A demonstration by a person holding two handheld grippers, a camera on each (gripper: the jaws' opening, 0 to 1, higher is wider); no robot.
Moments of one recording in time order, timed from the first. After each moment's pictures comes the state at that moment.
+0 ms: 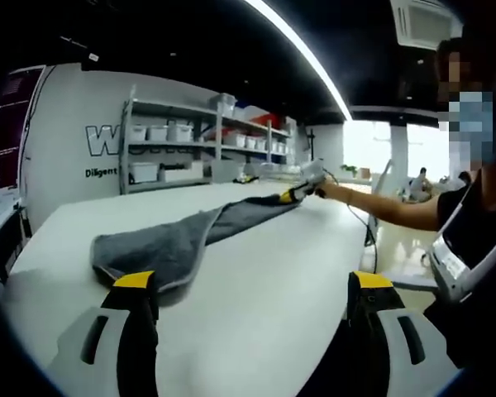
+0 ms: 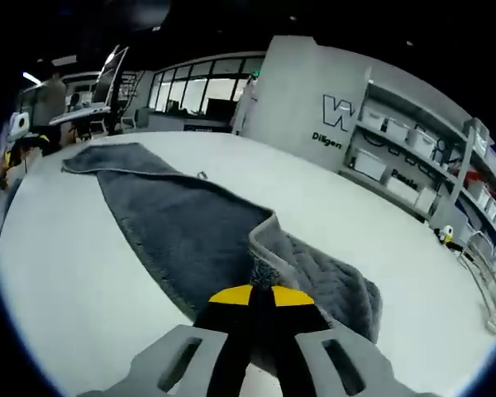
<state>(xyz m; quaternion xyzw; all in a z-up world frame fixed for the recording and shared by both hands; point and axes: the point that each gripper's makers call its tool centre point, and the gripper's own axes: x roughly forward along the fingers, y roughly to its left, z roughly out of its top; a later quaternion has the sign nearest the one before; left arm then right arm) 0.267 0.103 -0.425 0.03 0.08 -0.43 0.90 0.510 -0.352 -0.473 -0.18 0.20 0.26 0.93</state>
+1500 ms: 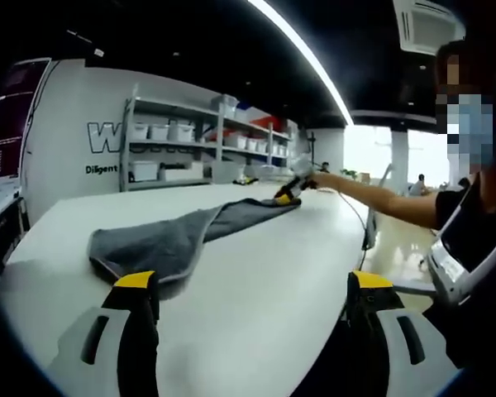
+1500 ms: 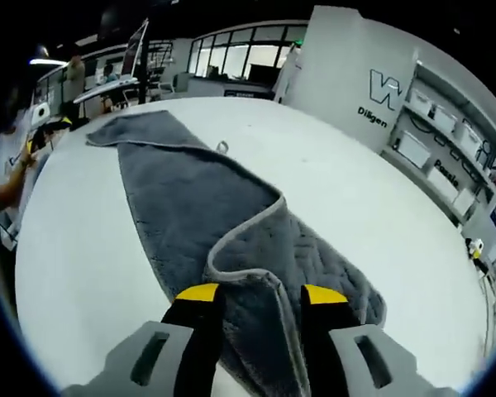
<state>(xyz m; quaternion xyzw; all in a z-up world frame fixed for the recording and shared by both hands) 0.265 0.108 -0.430 0.01 0.08 -0.43 0.90 0.519 -0.353 -0.481 -0.24 0.30 0.36 0.85</state>
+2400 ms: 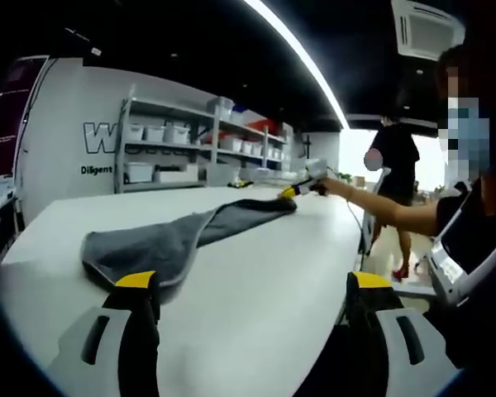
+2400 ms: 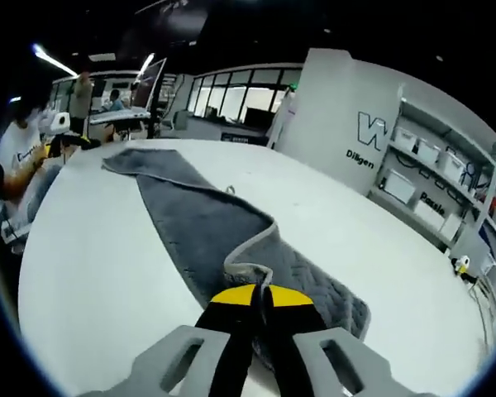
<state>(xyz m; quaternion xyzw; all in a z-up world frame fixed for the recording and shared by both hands) 0.263 0.096 -0.427 0.00 0.08 -0.45 0.89 0.476 -0.376 -0.422 -0.20 0.15 0.34 0.90</state>
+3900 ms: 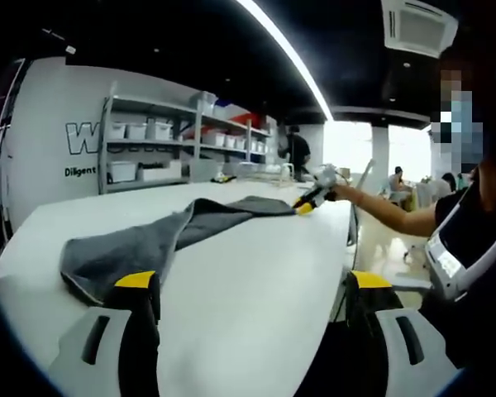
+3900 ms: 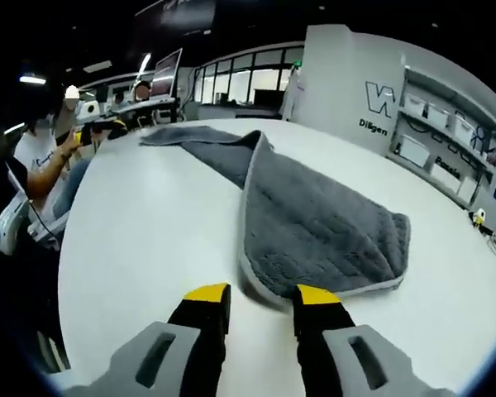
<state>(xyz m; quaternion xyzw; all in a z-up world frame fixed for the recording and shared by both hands) 0.261 0.067 -0.427 0.03 0.08 -0.48 0.87 0.373 -0.389 -0.493 -0.17 0.25 0.37 0.88</state>
